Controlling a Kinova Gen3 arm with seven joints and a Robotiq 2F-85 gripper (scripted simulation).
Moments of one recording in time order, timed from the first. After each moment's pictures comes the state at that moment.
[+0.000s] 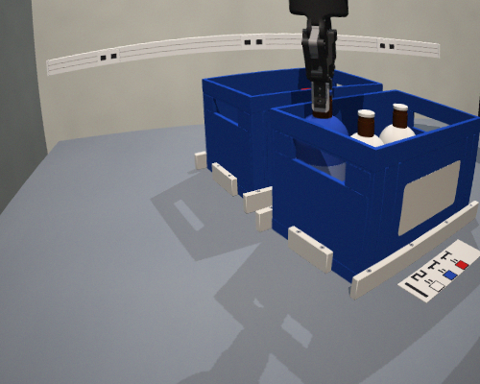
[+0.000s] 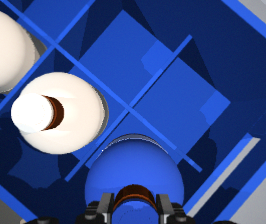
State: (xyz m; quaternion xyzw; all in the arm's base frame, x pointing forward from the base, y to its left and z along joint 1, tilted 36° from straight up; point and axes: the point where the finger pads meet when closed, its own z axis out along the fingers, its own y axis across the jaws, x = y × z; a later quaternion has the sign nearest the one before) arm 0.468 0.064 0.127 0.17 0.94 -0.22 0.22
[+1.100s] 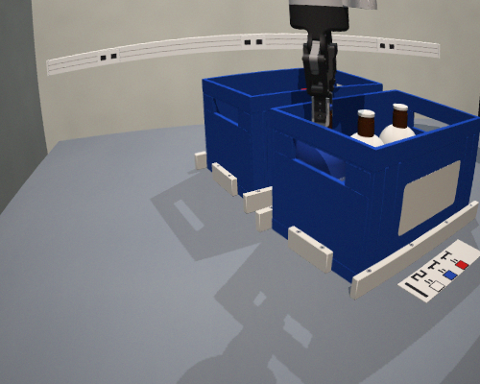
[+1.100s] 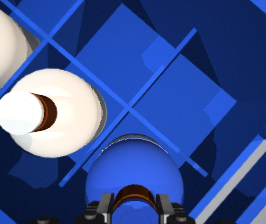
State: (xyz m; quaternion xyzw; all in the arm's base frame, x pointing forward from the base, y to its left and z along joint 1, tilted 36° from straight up) arm 0.475 0.054 0.111 0.17 0.94 -0.22 0.22
